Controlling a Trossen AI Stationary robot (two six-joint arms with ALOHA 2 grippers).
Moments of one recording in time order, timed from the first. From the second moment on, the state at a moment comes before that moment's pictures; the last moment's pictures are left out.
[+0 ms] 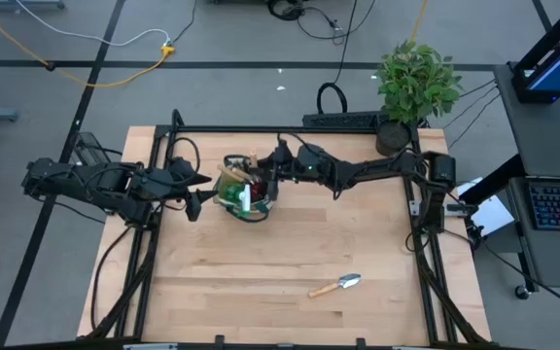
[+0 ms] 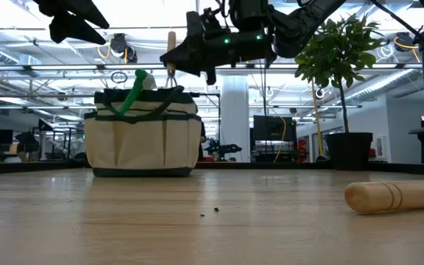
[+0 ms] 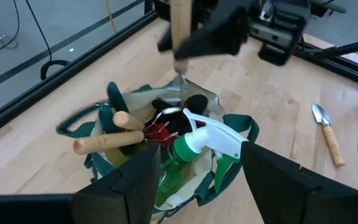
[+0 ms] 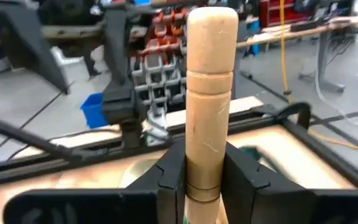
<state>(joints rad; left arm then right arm) -0.14 0.77 0.86 -0.69 -0.42 -0.50 -0.20 1.86 1.18 0.65 -0.08 0.16</state>
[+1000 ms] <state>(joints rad) -0.14 0.77 0.86 -0.69 -0.42 -0.50 -0.18 1.86 1.18 0.49 -0.08 0.17</state>
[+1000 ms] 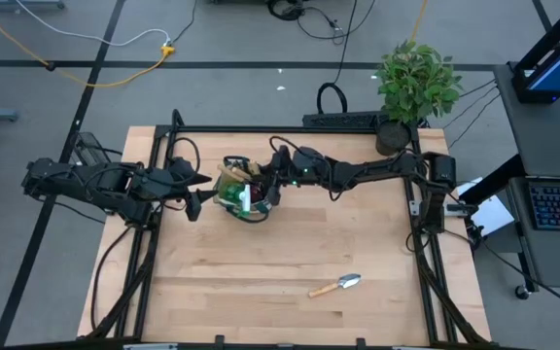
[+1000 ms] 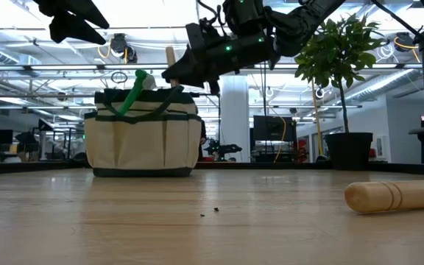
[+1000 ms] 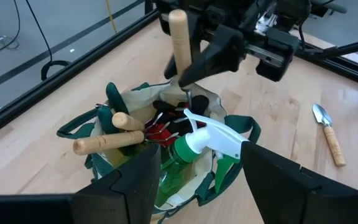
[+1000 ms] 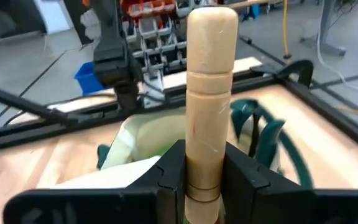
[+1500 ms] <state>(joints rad) -0.14 0.77 0.86 -0.68 -0.42 -0.51 -0.18 1.91 1.18 0.47 -0.11 0.10</state>
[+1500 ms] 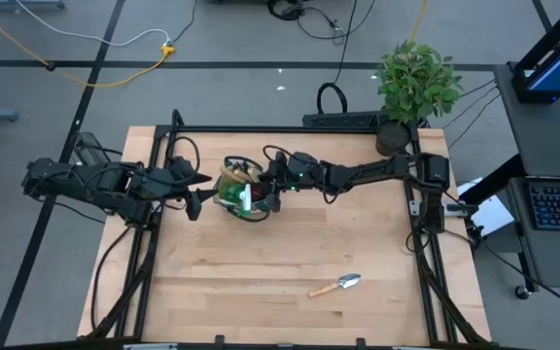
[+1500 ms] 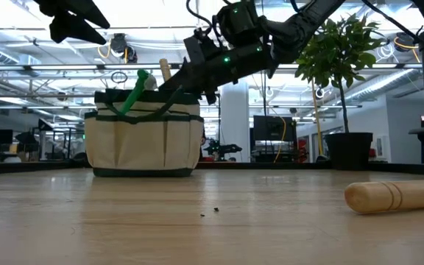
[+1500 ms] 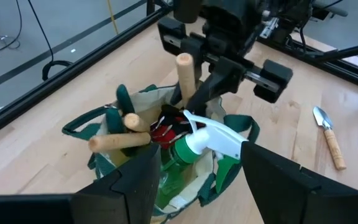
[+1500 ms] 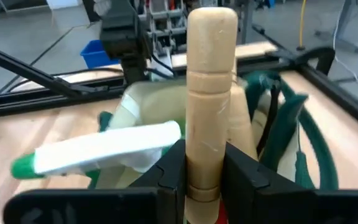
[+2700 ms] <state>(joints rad) -0.14 0.77 0.86 -0.68 -0.43 -0.51 -0.16 1.72 1.18 0.27 -0.30 -0.07</state>
